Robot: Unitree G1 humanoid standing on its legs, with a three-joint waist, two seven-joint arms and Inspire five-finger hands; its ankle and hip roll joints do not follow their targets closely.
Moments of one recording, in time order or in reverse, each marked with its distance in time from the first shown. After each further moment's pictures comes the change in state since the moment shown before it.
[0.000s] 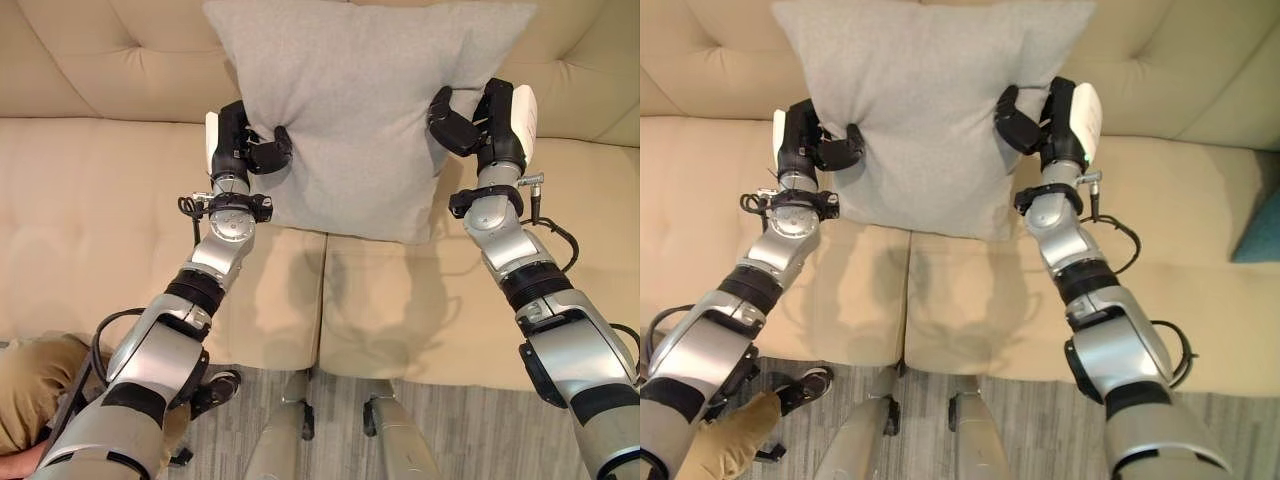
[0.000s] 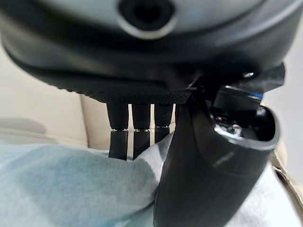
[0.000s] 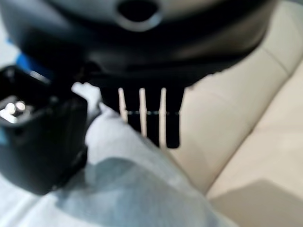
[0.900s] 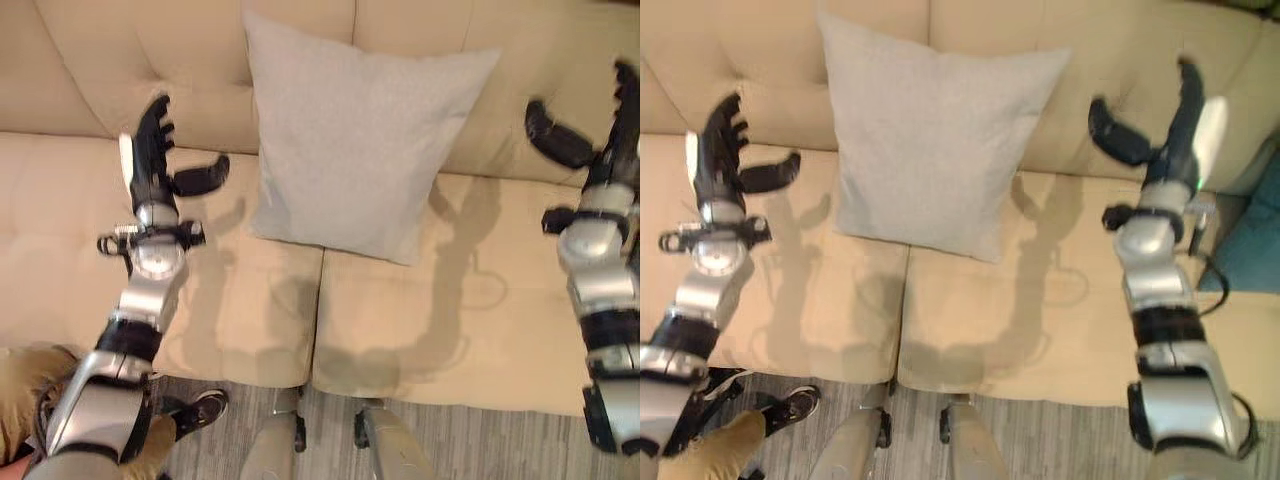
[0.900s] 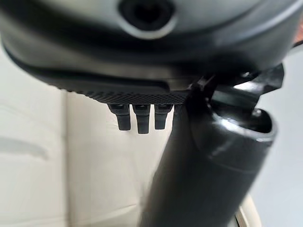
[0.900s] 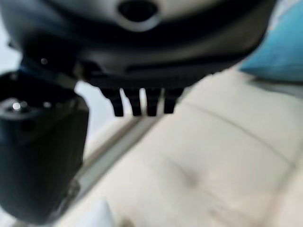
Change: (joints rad) left arm 0.553 0.160 0.294 -0.423 0.039 -0.005 -0.053; right arm 0.543 -0.201 -0.404 -0.371 -0.027 -0.016 0.104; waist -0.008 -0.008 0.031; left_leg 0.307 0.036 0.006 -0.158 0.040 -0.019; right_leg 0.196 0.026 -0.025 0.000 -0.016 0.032
